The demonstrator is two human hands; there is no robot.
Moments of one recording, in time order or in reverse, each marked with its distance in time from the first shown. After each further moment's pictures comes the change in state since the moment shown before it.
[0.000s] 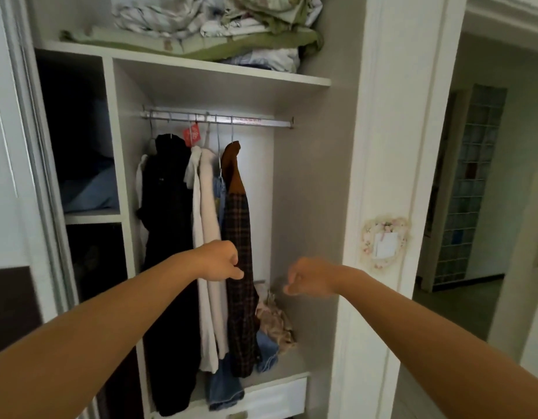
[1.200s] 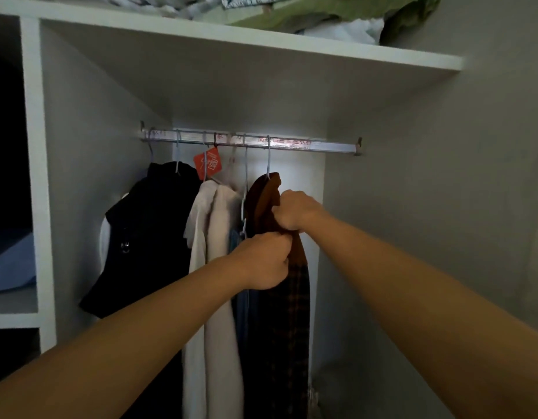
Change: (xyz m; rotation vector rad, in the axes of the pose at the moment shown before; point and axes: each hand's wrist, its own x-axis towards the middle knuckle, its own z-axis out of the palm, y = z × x) left_hand 0.268 -0.046 -0.102 0.181 0.413 0.230; right_hand 0.384 0.000 -0.190 0.035 0.520 0.020
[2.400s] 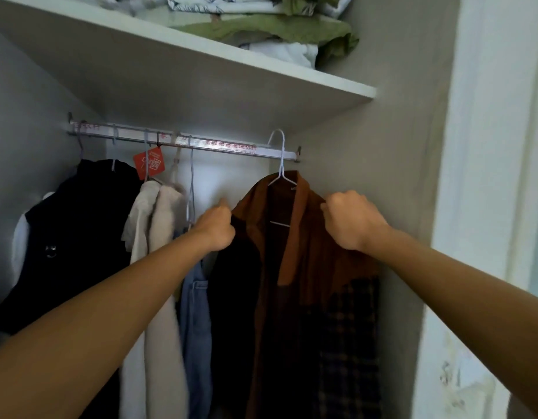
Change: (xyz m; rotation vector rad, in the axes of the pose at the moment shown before) left_hand 0.048 -0.002 -0.015 -0.189 0.142 -0.274; right_hand -0.130 0.108 -0.081 -0.324 0.248 0.056
